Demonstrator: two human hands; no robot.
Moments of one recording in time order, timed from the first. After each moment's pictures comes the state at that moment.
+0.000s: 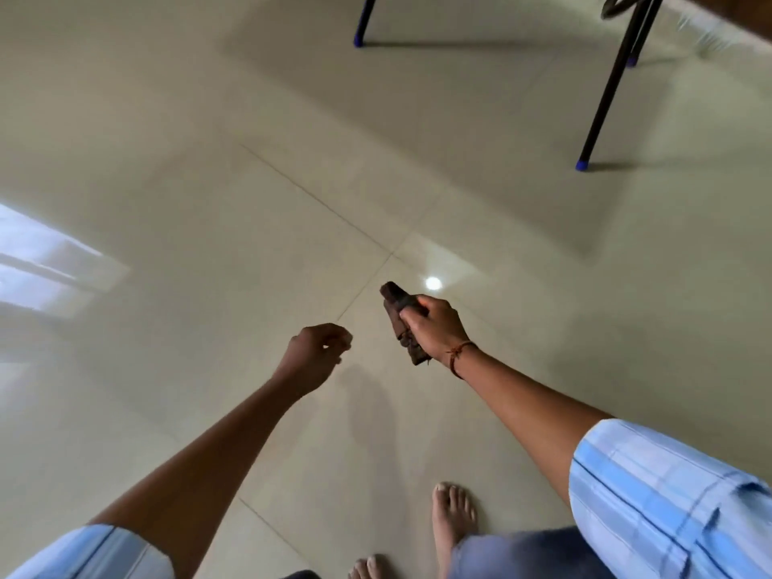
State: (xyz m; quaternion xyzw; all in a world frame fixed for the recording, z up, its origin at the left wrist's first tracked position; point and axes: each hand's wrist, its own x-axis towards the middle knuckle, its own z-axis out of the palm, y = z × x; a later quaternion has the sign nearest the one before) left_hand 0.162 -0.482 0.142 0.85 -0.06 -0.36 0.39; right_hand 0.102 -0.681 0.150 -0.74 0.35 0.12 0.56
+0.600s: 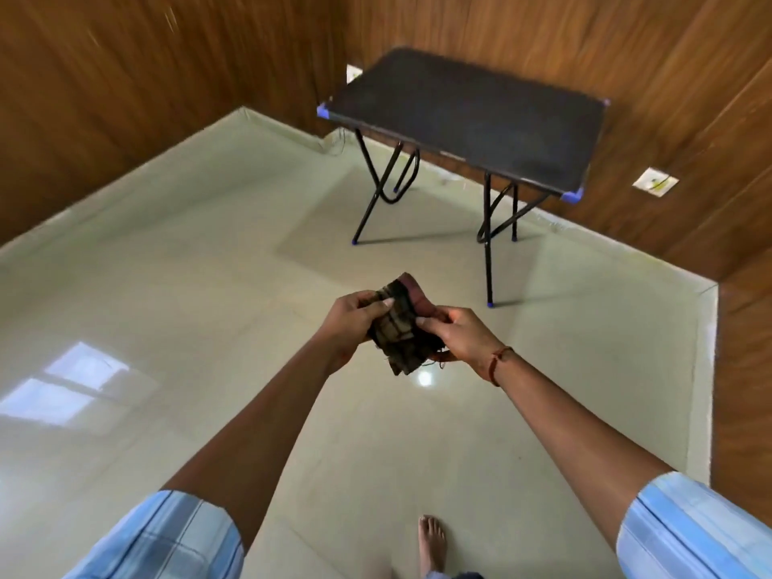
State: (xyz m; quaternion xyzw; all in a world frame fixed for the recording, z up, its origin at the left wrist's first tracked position) left_hand 0.165 -0.534 0.739 0.67 -0.10 -0.38 0.63; right_hand 0.060 -0.692 0.738 -0.72 0.29 0.07 0.63
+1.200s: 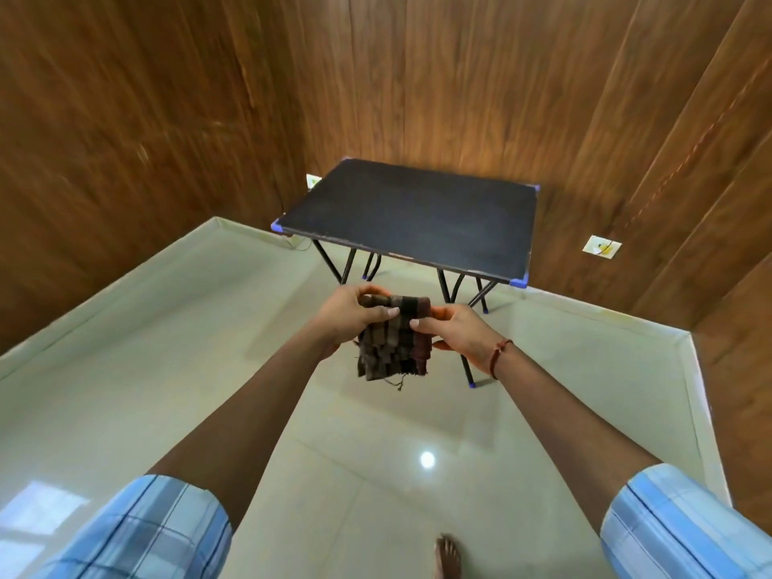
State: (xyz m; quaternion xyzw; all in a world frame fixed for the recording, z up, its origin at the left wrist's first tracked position) left_hand 0.272 -0.707 0.843 0.77 -0.30 -0.29 0.48; right_hand 0.134 -0.861 0.827 -0.75 0.24 -0.02 0.62
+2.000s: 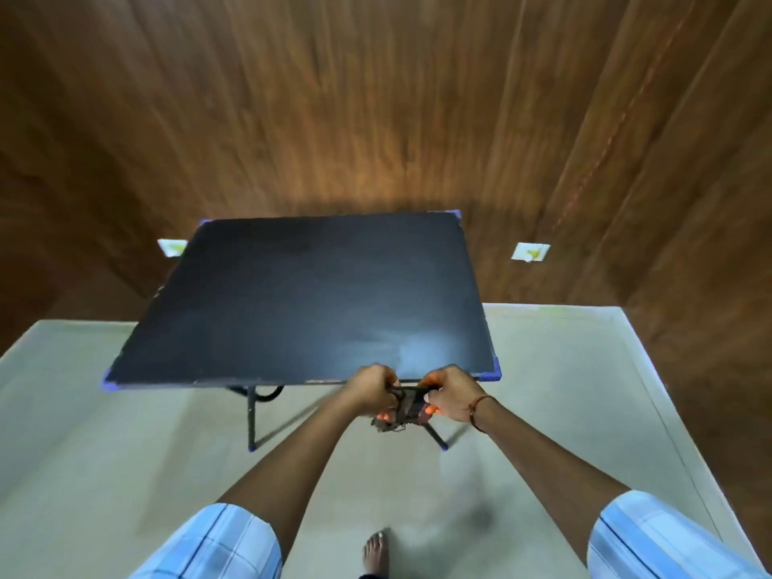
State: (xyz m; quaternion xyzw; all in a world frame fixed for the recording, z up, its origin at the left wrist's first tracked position) left_hand 0.475 -1.061 0.748 0.79 -0.52 -0.32 0.08; right_hand 0.325 -1.136 0.735 -0.75 0.47 0.00 0.47
